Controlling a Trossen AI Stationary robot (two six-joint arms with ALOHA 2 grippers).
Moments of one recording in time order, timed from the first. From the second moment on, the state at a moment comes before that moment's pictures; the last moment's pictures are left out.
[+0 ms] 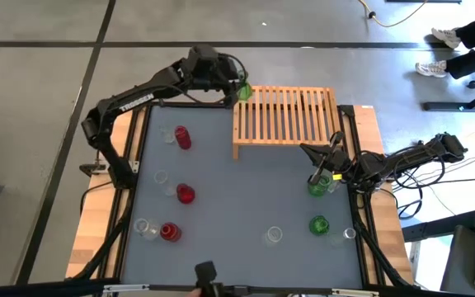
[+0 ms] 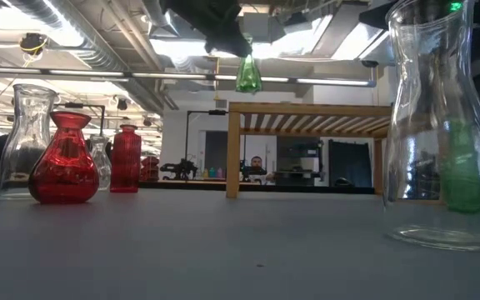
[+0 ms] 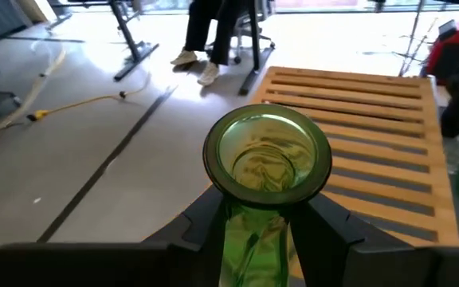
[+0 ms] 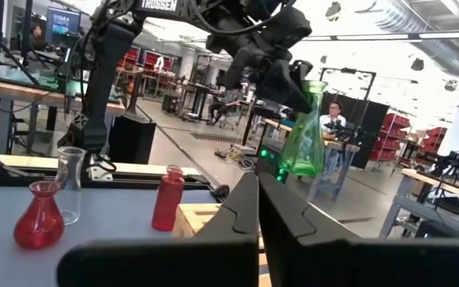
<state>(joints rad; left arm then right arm) 0.57 1.70 1.71 -0.44 0.10 0.20 0.30 0.67 0.31 0.60 0.72 -0.40</state>
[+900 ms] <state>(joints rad) 0.65 1.84 1.72 -0.44 0.19 0.19 0.30 0.68 0.31 0.59 0.73 -0.39</state>
